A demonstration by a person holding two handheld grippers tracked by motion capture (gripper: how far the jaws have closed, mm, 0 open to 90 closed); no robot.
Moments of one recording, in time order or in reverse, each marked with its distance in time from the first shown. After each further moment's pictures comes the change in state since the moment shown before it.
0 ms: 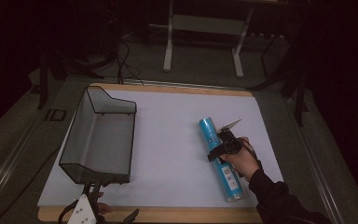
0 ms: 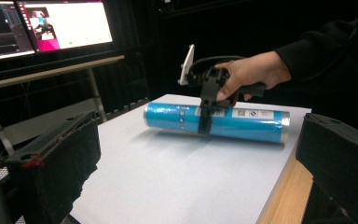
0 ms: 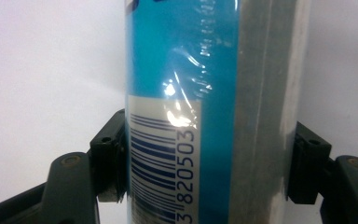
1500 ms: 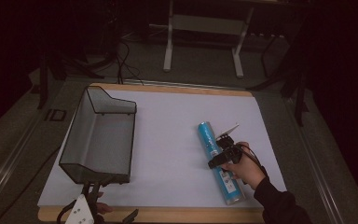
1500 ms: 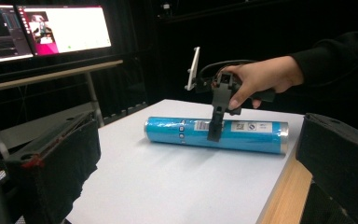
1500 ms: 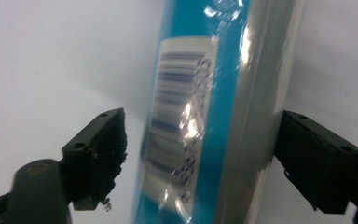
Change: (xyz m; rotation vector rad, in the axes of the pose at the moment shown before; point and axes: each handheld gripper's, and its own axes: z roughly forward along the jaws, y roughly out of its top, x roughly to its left) left arm 0.001 0.001 -0.002 -0.026 -0.010 -0.016; right arm 0.012 -0.022 -0.004 -0.006 -0.072 -0.138
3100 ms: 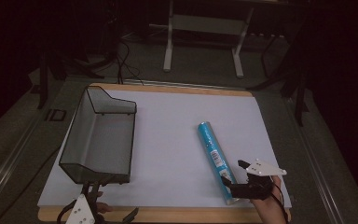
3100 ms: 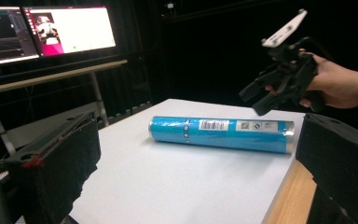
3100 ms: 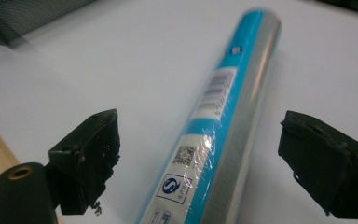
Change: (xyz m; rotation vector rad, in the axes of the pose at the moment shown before) left arm 0.000 0.000 0.001 0.008 0.018 0.012; right arm 0.001 -0.127 -0.040 -0.730 0.052 -0.267
